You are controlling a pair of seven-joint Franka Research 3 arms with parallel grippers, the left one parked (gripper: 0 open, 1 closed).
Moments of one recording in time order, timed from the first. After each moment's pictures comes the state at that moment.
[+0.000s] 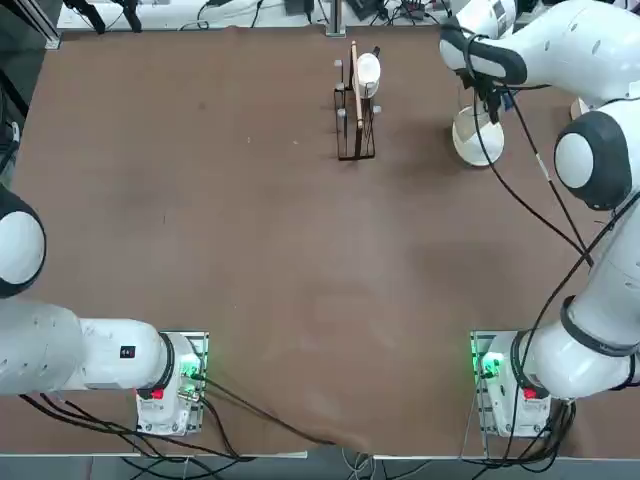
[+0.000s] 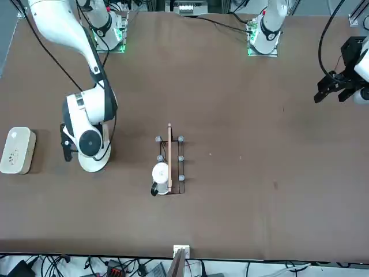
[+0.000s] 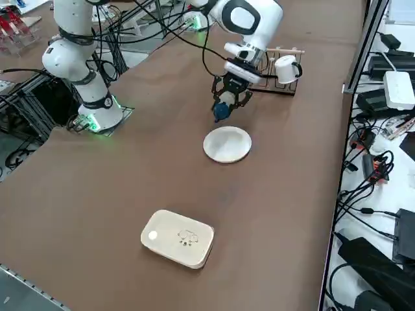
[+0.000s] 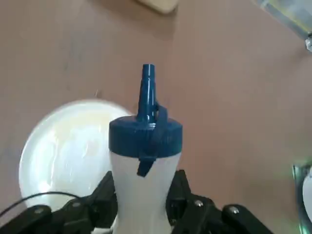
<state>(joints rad) 0.24 0.58 0.03 -1.53 -0.38 1.62 1.69</state>
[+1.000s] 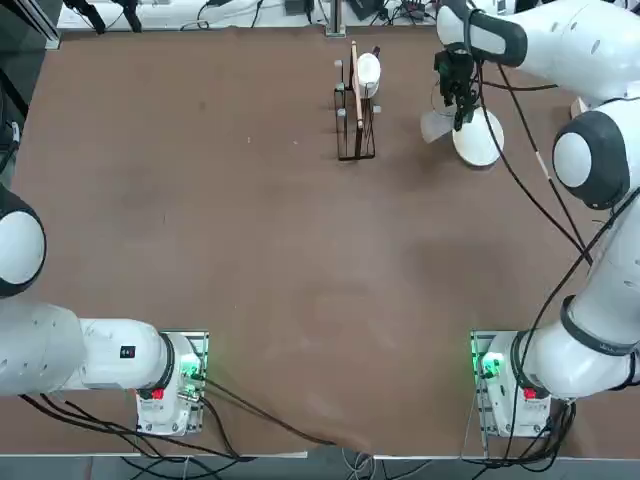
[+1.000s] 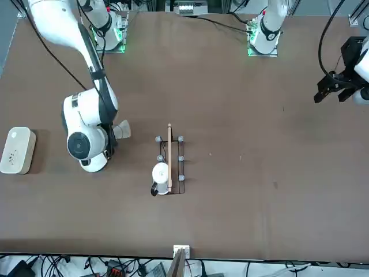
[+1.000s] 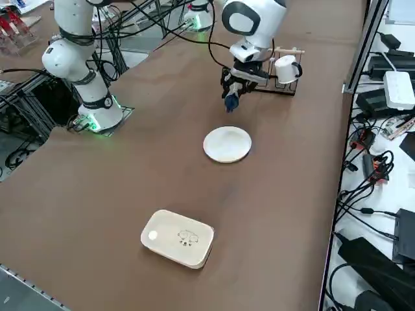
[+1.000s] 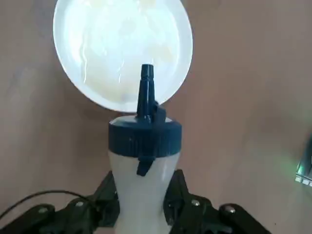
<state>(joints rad) 0.22 0.59 0.04 -1.51 -0.01 1.69 1.43</state>
